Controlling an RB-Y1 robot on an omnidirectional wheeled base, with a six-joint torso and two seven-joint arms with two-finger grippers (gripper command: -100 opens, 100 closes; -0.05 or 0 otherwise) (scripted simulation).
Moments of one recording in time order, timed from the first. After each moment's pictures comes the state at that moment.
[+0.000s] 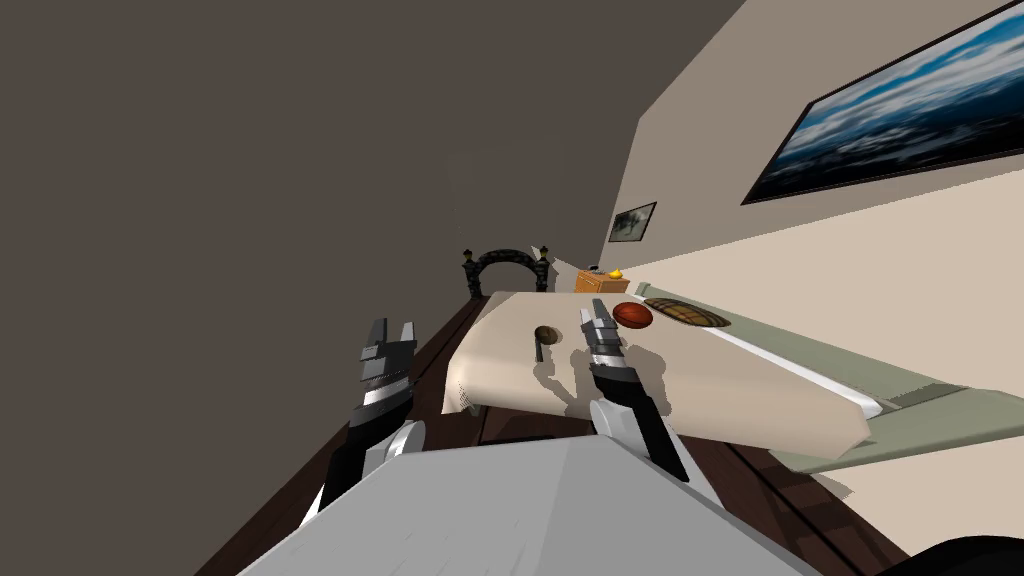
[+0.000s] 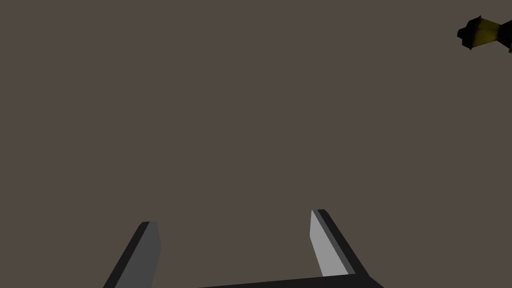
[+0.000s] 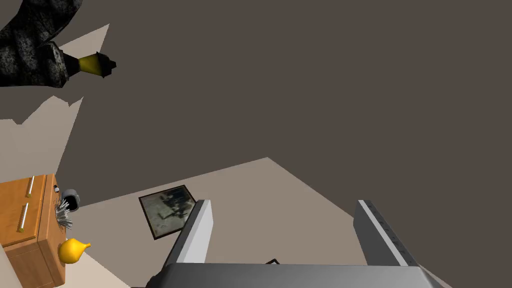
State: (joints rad) left arm 0.53 -0.04 0.05 -2.27 0.11 -0.58 -0.11; right arm 0.50 0.01 0.01 -2.31 -0.03 -0.37 0.11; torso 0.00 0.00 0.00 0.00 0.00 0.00
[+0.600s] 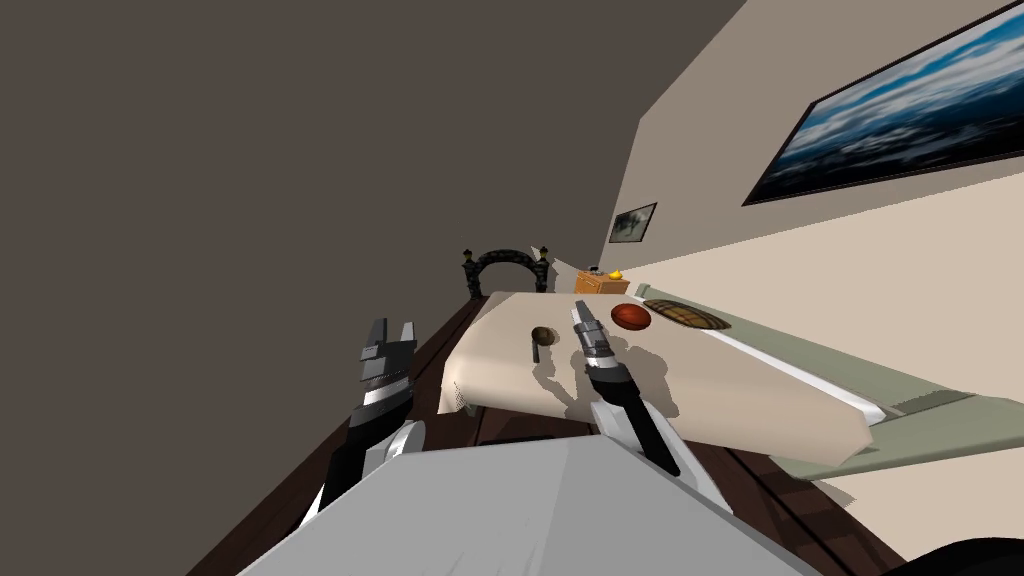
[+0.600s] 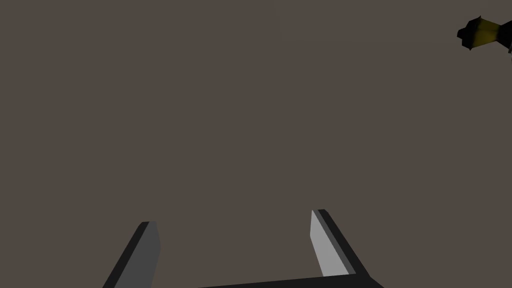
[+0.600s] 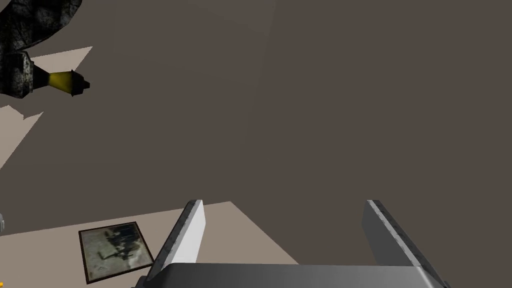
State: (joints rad) left arm 0.53 -0.04 0.05 -2.27 0.11 -0.58 -0.11; right arm 0.47 -0.10 0.04 -2.26 0.14 -0.44 0.11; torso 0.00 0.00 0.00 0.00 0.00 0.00
